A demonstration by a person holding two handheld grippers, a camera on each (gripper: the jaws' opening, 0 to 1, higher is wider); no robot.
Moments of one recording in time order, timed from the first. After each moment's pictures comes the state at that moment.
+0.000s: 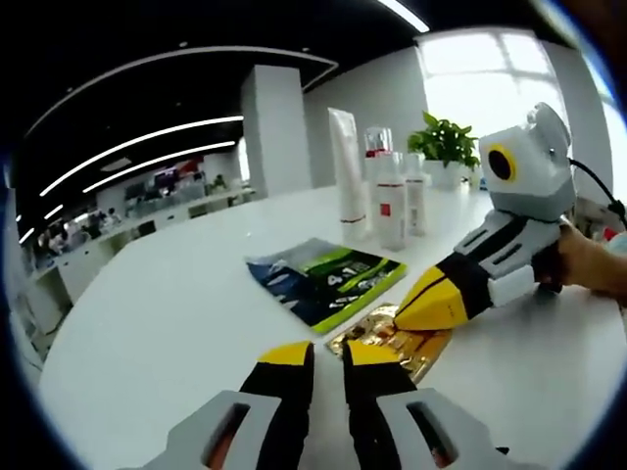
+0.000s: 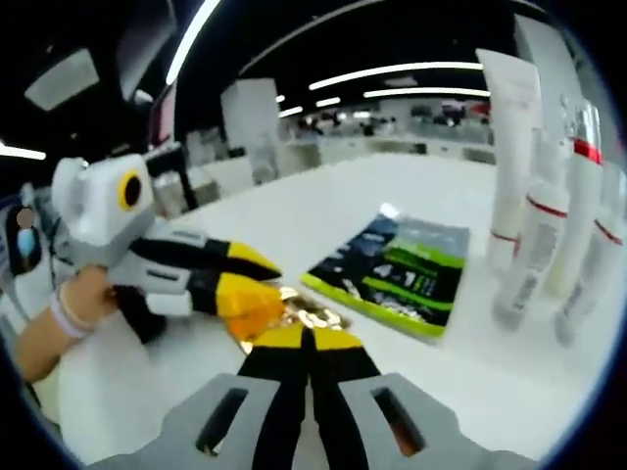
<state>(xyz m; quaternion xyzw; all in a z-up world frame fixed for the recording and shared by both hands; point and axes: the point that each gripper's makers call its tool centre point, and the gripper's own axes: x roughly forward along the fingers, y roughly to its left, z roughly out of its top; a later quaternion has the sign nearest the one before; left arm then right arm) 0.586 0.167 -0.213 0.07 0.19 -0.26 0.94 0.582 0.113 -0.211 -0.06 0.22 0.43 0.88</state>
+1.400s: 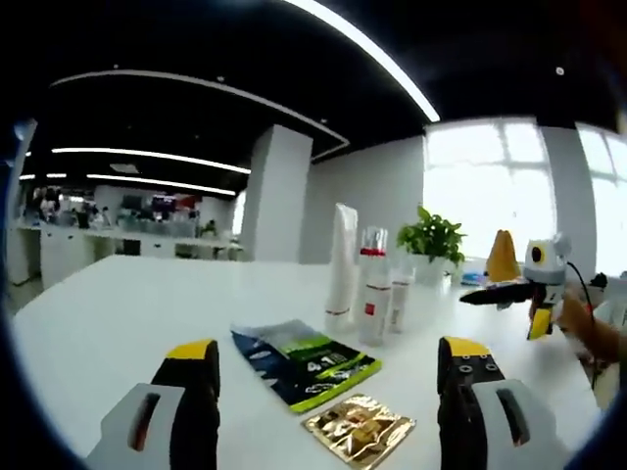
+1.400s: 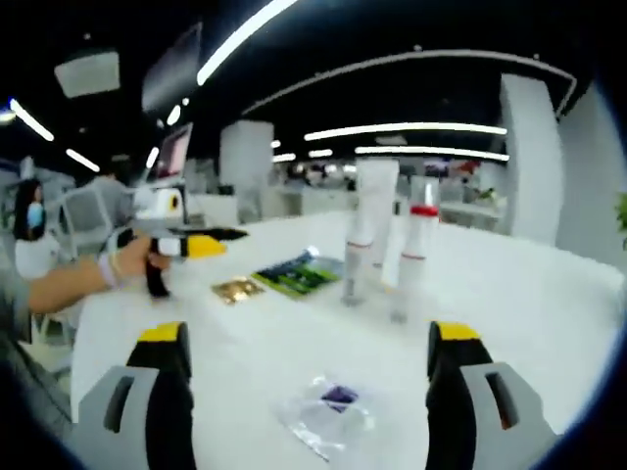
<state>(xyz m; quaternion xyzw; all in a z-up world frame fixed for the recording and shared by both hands) 0.589 0.150 -0.152 -0.08 0.05 -0.31 0.95 0.537 -0.065 -0.170 -0.12 0.13 0.39 0.91</state>
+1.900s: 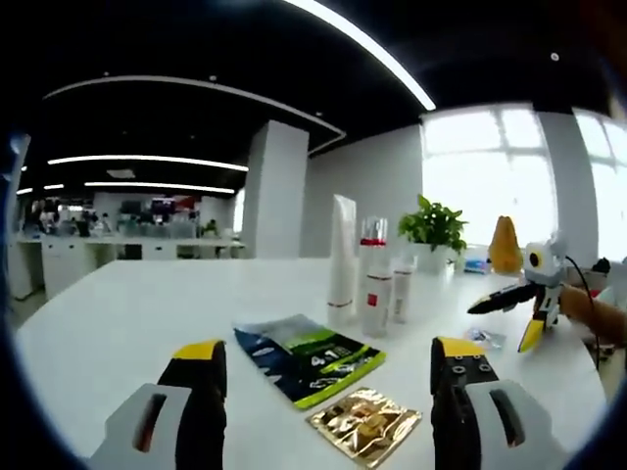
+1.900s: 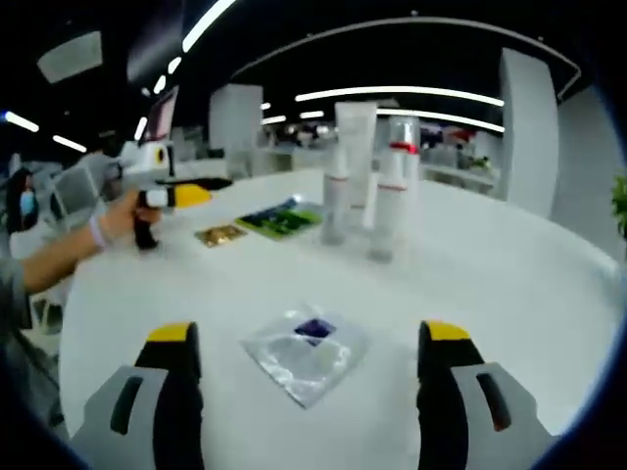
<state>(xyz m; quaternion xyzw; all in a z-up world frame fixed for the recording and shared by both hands) 0.595 0.150 -0.157 -0.05 0.06 -0.31 0.95 0.536 -0.084 -0.204 -0.10 0.19 0.37 0.90</state>
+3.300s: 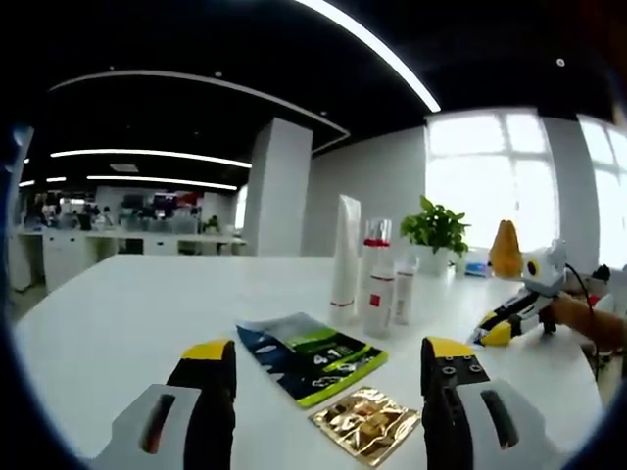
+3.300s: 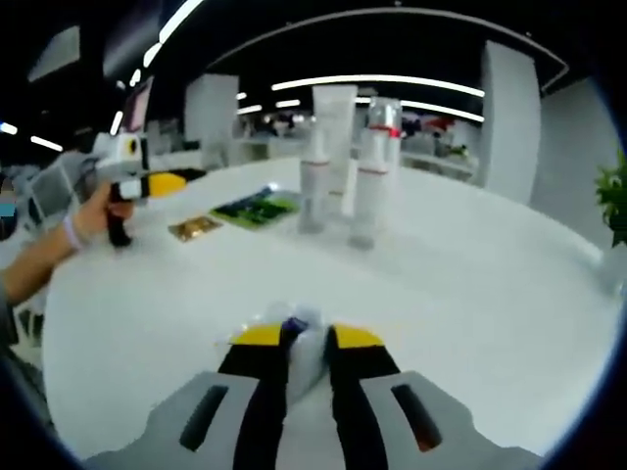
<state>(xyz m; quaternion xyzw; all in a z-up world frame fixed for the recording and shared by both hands) 0.593 0.152 -0.158 -0.06 0.07 -0.31 0.95 0.546 -0.093 -0.205 -0.11 0.20 0.32 0.92</state>
